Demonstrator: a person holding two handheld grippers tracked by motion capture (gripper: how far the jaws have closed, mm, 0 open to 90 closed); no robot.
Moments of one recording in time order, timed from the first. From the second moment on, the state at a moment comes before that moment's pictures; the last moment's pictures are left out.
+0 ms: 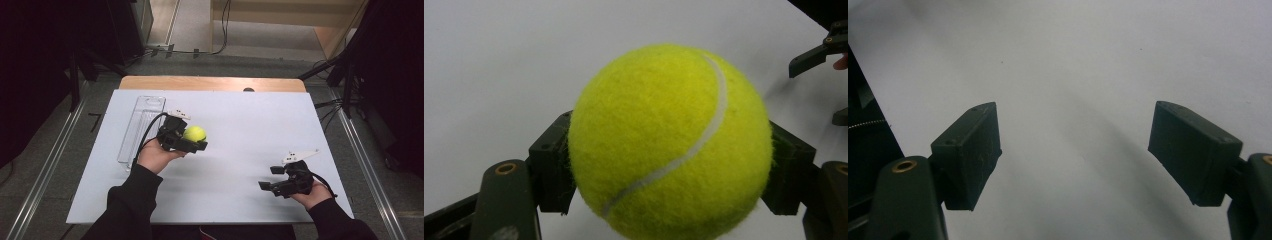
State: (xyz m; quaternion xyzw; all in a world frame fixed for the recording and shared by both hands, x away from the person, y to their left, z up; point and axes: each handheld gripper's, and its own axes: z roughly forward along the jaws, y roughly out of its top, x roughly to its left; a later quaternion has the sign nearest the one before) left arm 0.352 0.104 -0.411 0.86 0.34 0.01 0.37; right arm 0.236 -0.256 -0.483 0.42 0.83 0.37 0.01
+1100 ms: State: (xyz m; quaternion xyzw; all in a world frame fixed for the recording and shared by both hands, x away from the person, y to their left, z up) left arm 0.361 0.132 -0.397 0.86 0.36 0.01 0.36; right arm 0.237 -0.257 -0.483 0.42 0.83 0.37 0.01
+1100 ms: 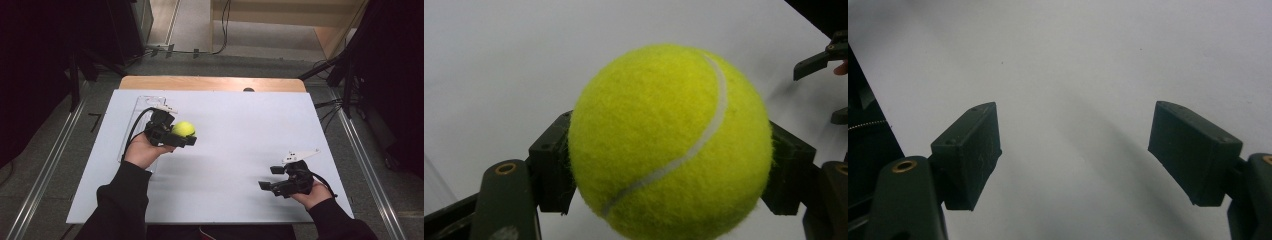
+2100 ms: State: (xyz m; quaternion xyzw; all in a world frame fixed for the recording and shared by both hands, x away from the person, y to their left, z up) left arm 0.368 0.166 -0.384 0.85 0.39 0.03 0.36; right arm 0.237 -0.256 -0.484 0.41 0.83 0.38 0.01
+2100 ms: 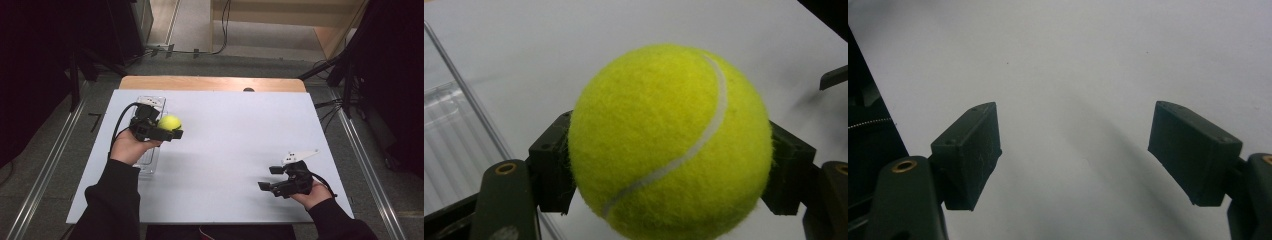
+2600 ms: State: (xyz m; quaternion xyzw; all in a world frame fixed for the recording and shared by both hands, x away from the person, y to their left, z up) left arm 0.371 0.186 -0.379 0.83 0.41 0.04 0.37; right arm 0.237 -0.256 -0.484 0.41 0.83 0.38 0.01
